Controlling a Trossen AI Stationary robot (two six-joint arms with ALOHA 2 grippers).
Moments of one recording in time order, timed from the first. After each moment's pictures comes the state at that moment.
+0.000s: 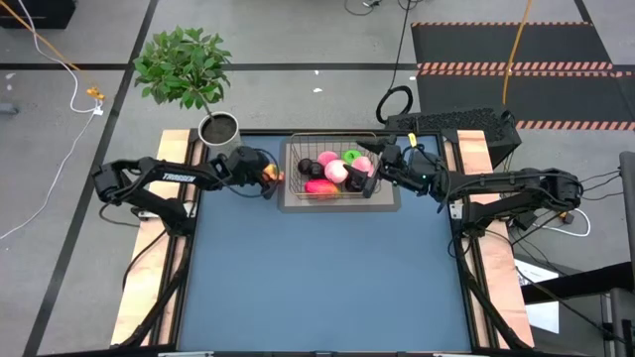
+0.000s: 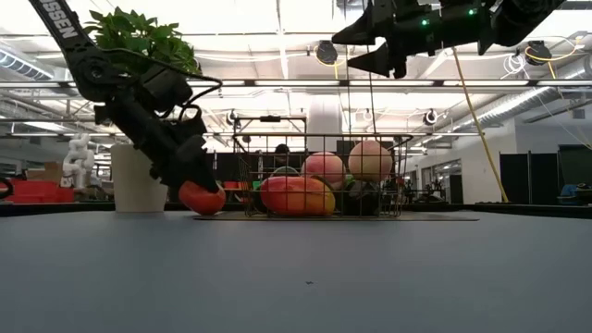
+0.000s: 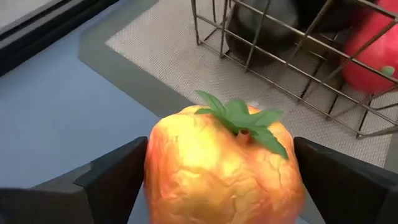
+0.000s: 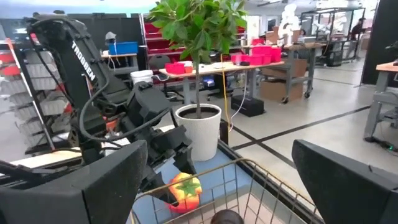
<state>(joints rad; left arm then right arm) 0.56 1.44 0.43 0.20 0.05 -0.11 -0.21 1.17 0.60 0.59 0.23 0.07</state>
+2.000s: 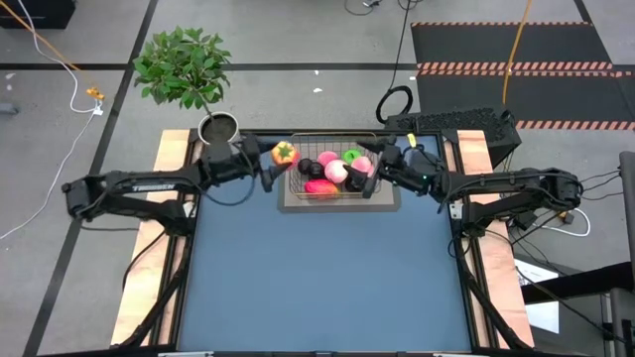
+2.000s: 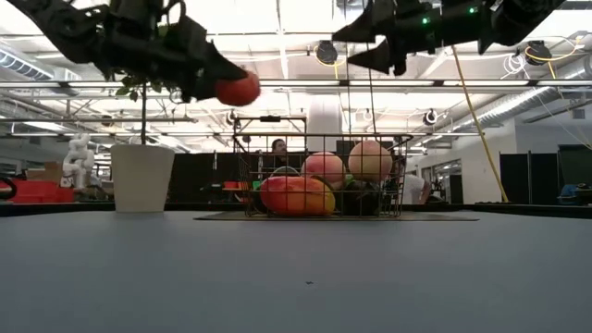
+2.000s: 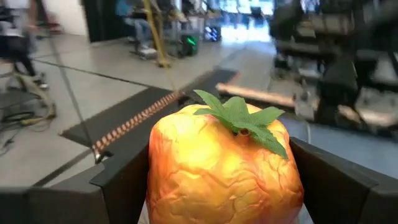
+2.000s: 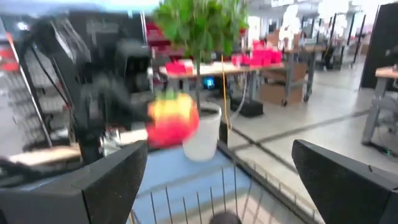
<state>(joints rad) 0.43 1.10 0.50 0.52 0.05 -0.04 -0.20 1.17 0.60 0.60 0.23 0.04</state>
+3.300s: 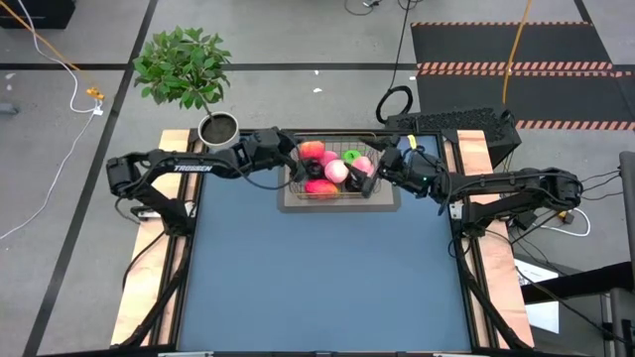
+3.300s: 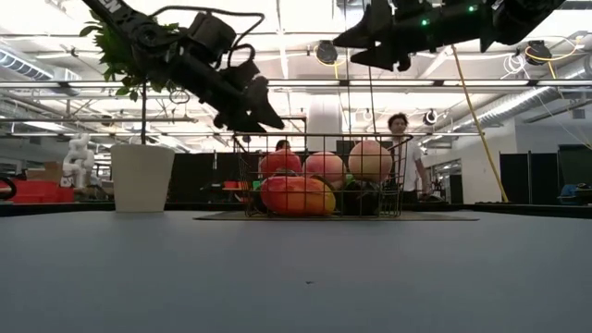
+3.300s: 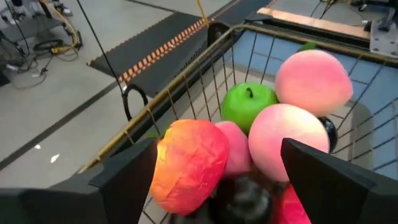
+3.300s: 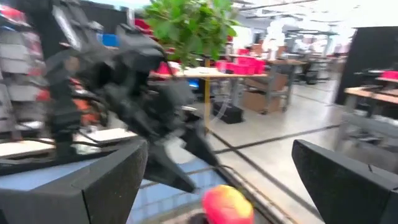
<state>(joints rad) 0.44 1.53 0.84 0.27 -0.07 -0.03 -0.18 1.17 0.60 0.61 0.32 -0.07</state>
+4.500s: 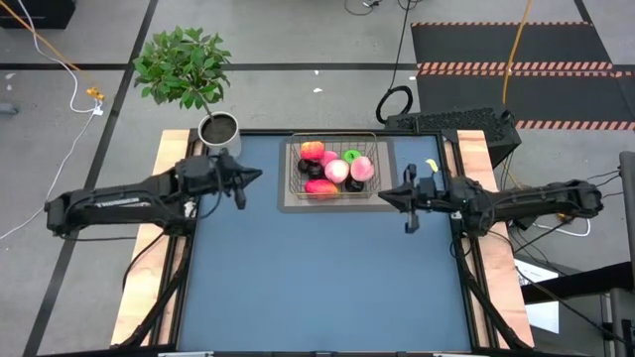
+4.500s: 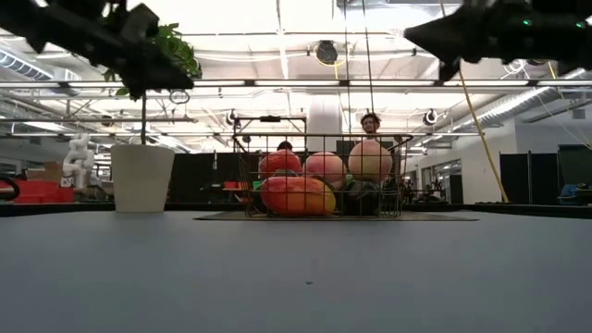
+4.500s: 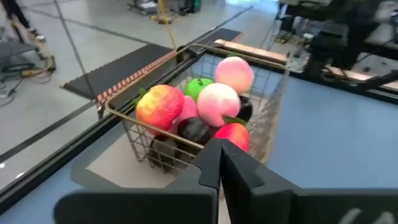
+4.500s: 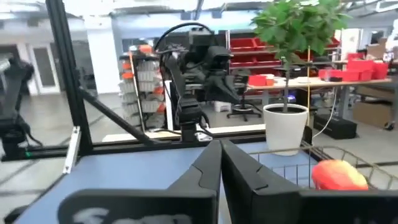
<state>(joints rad) 0.30 0.68 0.45 -0.05 -0.08 -0.11 -0.04 0.72 0.23 0.61 0.02 0.07</state>
